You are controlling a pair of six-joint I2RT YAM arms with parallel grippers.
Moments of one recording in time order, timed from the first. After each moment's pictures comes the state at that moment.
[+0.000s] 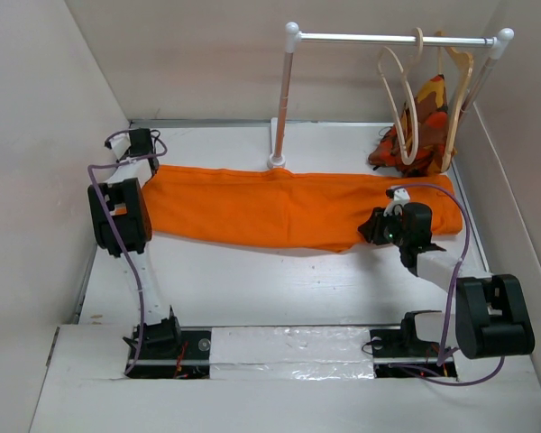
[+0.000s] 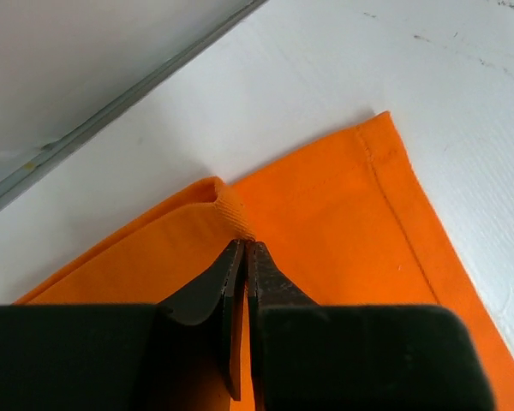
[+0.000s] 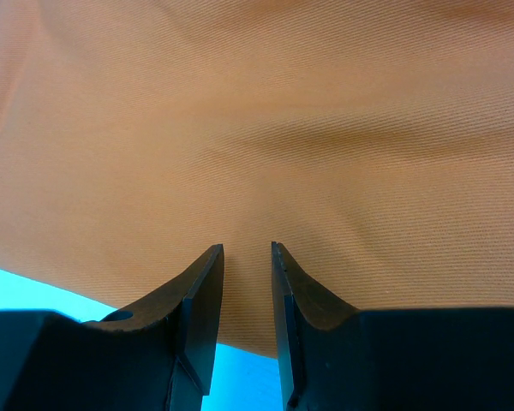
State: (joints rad) left arm 0.17 2.13 1.55 -0.31 -0.52 -0.58; right arm 0.05 1.25 0.39 0.33 -0.40 0.16
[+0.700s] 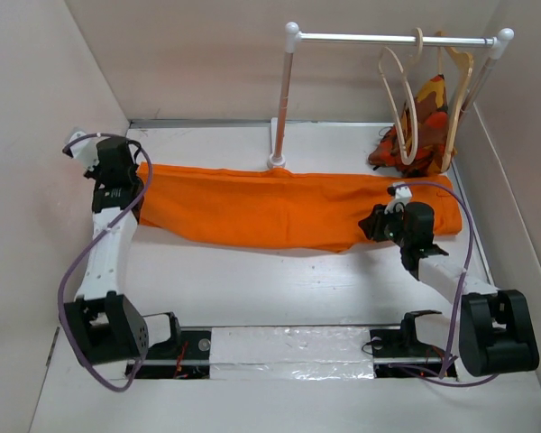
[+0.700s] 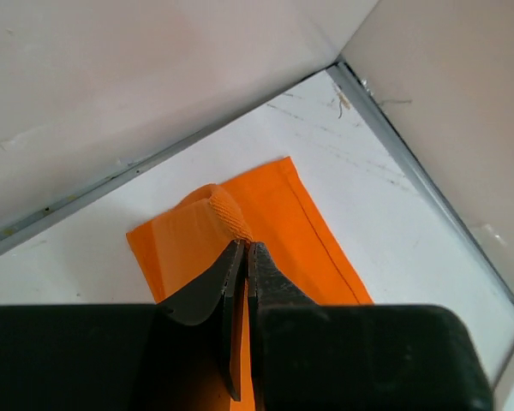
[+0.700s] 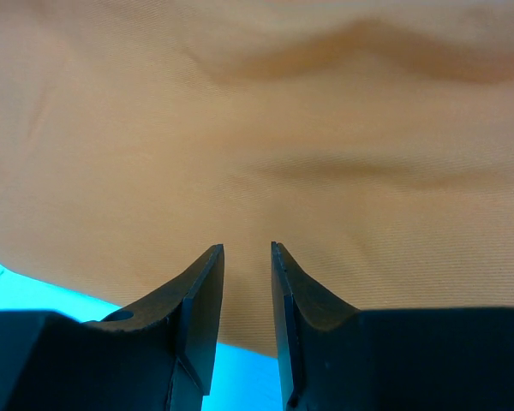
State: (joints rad) left arm 0.14 1.28 1.10 -0.28 -0.54 -0.62; right arm 0.08 1.16 0.39 0.32 -0.37 0.15
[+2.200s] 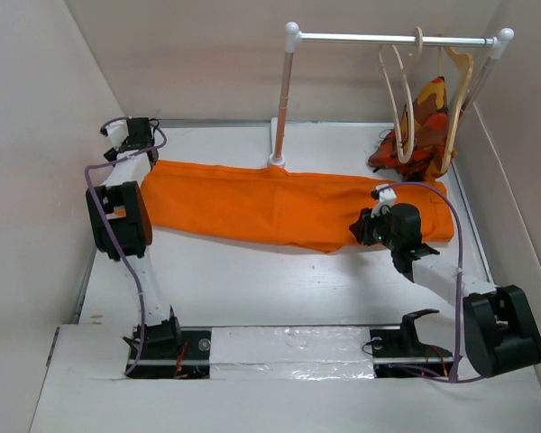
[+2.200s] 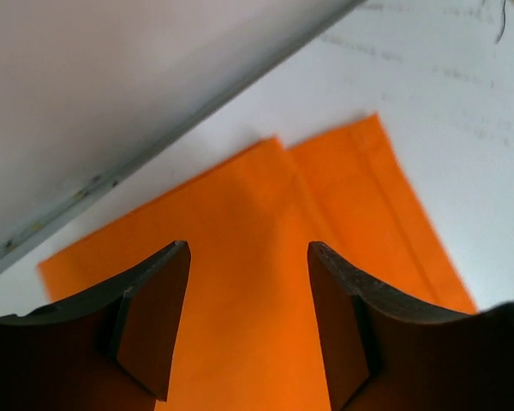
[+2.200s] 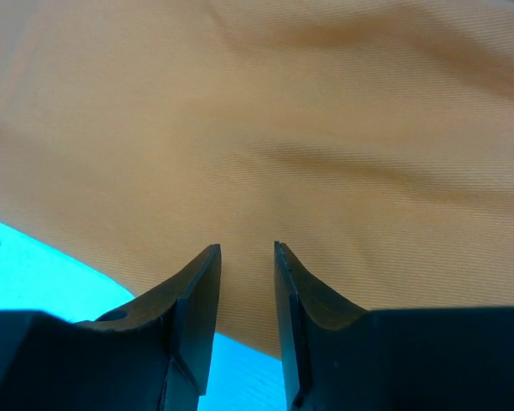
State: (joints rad) left arm 0.15 2.11 1.66 -0.37 -0.63 -0.53; right arm 0.22 1.18 0.40 0.31 -0.28 0.11
